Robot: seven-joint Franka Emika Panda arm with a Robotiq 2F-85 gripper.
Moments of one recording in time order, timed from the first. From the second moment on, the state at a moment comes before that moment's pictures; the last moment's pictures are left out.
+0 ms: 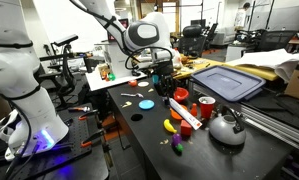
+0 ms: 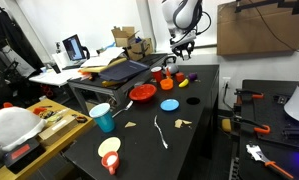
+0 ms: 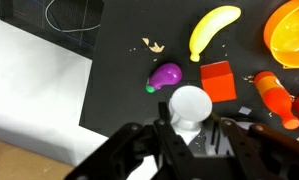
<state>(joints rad) -0.11 0.19 -0.27 -2.24 -0.47 2.46 1.17</state>
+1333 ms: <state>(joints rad) -0.11 0.26 -0.31 -2.20 -0.50 2.47 1.19</state>
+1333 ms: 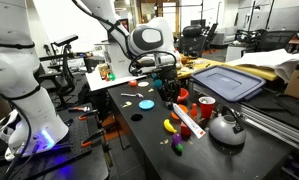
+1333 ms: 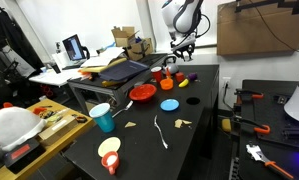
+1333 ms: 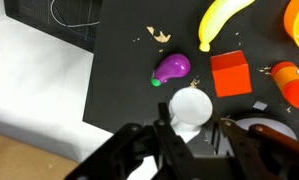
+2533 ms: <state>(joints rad) -0.11 0.75 -0.46 -1.77 -0.45 2.50 1.50</state>
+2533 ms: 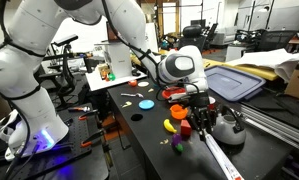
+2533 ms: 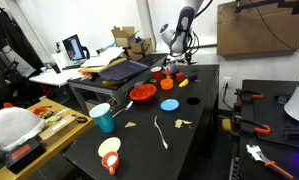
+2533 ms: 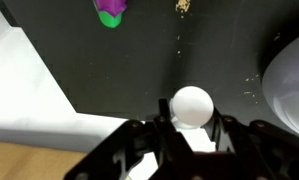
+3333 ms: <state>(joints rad) -0.10 0.77 -0.49 -1.72 -0.40 2.50 1.47</state>
